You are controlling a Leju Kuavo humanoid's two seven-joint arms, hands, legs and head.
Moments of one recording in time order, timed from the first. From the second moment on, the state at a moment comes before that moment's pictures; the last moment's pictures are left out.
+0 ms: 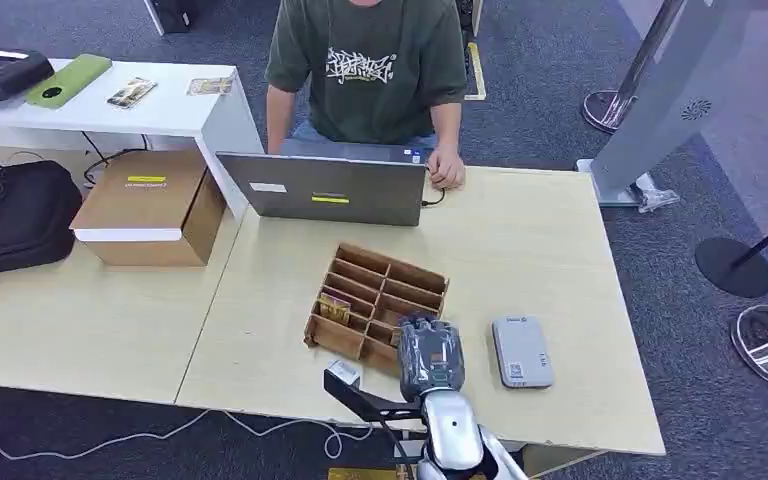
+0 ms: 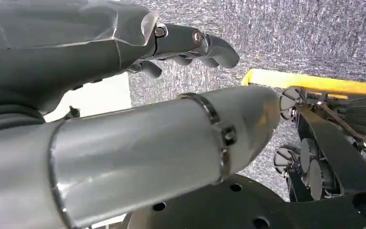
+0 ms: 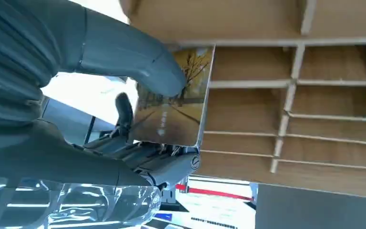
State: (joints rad) left arm -0.06 0.02 -1.39 -0.04 1.57 -0.15 -0.05; right arm -0.10 0.12 0.56 -1.30 1.57 -0.03 0.42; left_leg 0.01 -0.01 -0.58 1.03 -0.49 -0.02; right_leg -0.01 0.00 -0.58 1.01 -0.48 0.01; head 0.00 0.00
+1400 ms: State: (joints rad) left arm -0.06 0.01 -1.39 -0.04 1.57 -0.15 -0.07; right arm -0.01 0.14 0.38 -1.60 1.56 -0.37 0.30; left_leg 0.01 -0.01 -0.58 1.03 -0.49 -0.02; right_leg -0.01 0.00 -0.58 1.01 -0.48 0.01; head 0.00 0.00
